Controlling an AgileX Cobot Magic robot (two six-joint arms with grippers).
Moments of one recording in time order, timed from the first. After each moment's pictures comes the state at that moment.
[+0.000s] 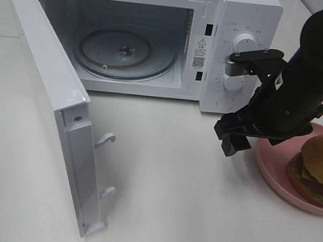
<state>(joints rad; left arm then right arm) -0.04 0.00 -0.50 -0.06 1.05 0.16 0.46 1.70 -0.98 -0.14 0.62 0.13</state>
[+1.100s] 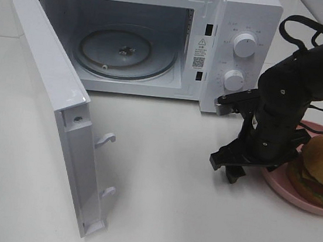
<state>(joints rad) -0.04 0.00 -0.50 -0.06 1.05 0.16 0.45 1.95 -0.98 -0.34 0.54 0.32</state>
